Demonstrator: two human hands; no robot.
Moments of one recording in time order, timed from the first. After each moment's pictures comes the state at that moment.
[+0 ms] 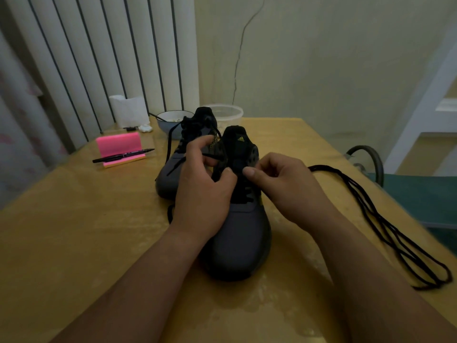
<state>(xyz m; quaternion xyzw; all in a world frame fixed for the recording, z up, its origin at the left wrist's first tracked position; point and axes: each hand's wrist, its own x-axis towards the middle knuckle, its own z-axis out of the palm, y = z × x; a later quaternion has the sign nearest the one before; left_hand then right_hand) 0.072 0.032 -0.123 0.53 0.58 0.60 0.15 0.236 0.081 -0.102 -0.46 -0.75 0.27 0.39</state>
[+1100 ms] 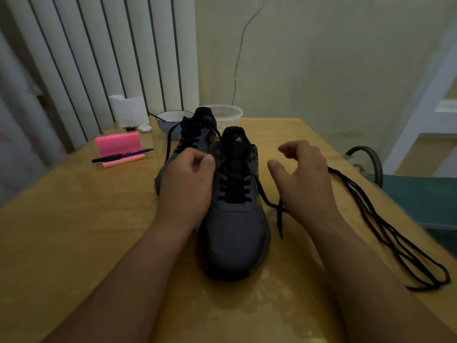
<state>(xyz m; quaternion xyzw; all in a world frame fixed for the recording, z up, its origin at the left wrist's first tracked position) 0.053 0.038 -0.117 0.49 0.62 0.59 0.15 0.246 0.094 -0.117 -0.53 -0.70 0.11 0.47</state>
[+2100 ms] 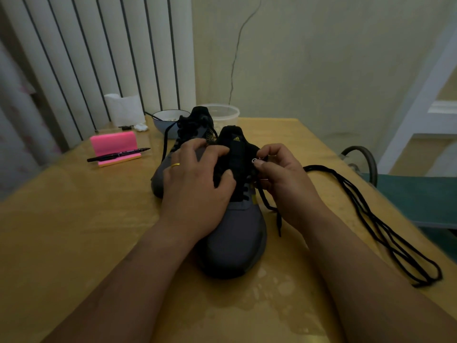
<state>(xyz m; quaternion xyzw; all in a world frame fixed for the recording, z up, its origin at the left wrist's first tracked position) 0.063 0.032 -0.118 0.63 0.66 0.40 -0.04 0.233 0.102 -0.120 -0.33 -0.61 0.52 0.50</state>
